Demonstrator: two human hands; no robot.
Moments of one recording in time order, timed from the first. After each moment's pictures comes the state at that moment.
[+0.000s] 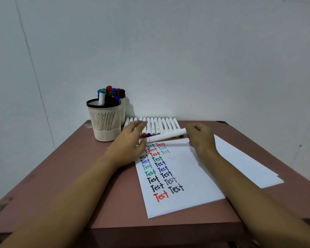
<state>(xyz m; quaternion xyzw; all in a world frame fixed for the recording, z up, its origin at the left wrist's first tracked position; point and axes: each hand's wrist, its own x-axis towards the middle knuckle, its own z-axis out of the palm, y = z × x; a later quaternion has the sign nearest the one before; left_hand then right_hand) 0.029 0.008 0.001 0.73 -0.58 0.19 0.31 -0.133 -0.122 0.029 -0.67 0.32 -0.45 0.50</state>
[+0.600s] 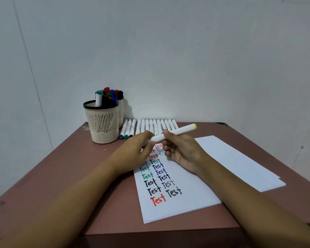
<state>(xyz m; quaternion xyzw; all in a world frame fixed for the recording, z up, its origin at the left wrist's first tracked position) 0.008 0.004 0.002 0.70 -0.62 0.11 0.34 -0.121 -0.109 0.017 -0.56 0.16 -0.25 0.77</state>
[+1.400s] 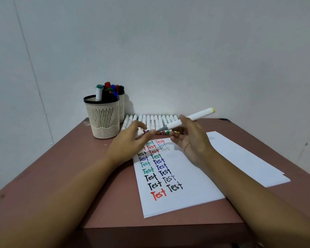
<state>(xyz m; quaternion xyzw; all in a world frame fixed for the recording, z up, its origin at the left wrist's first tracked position) 0.010 0.004 0.006 0.76 -0.49 0.06 0.43 -0.122 -0.114 0.025 -0.48 0.15 -0.36 0.79</state>
